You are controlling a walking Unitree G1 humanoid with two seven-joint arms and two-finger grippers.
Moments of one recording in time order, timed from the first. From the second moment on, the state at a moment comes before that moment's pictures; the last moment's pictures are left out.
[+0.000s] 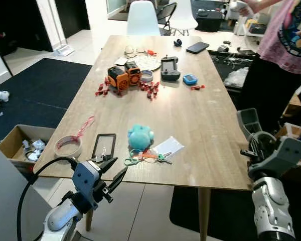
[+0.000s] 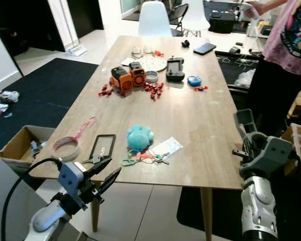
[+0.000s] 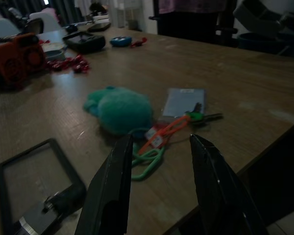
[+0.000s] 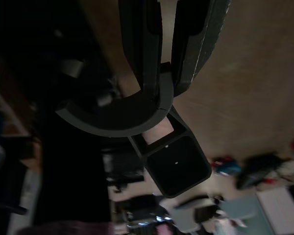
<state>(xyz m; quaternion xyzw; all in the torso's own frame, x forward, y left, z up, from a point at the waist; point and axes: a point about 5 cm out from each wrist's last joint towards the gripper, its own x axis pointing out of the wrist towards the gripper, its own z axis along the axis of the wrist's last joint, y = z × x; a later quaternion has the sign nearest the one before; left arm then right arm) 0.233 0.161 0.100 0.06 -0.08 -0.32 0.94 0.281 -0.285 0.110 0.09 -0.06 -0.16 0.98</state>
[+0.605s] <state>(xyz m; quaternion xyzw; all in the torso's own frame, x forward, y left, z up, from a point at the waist) 0.223 0.177 0.094 0.07 -0.07 -0.31 0.95 0.219 -0.323 0.028 0.09 0.07 -0.27 0.96</state>
